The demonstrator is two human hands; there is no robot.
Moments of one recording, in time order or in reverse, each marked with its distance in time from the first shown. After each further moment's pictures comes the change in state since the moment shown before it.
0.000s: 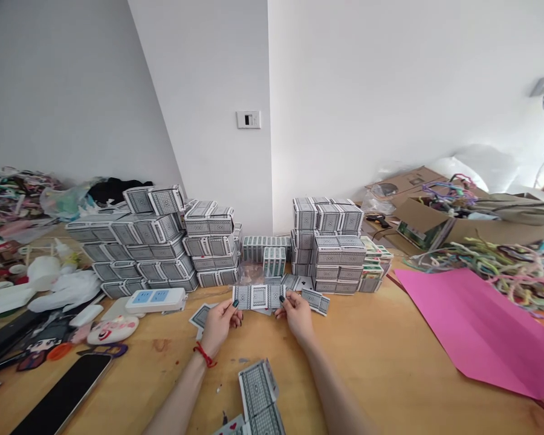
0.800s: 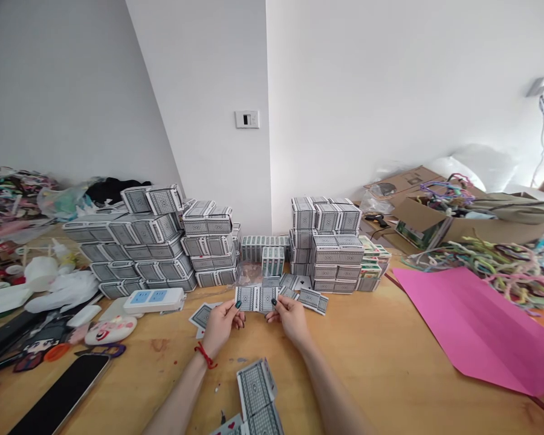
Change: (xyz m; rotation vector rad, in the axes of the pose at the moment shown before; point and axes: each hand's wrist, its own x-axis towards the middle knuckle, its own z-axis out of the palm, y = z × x) left_hand -0.004 0.006 0.009 0.015 -0.041 -0.008; right_hand -0.006 -0.002 0.008 0.002 -0.119 0.042
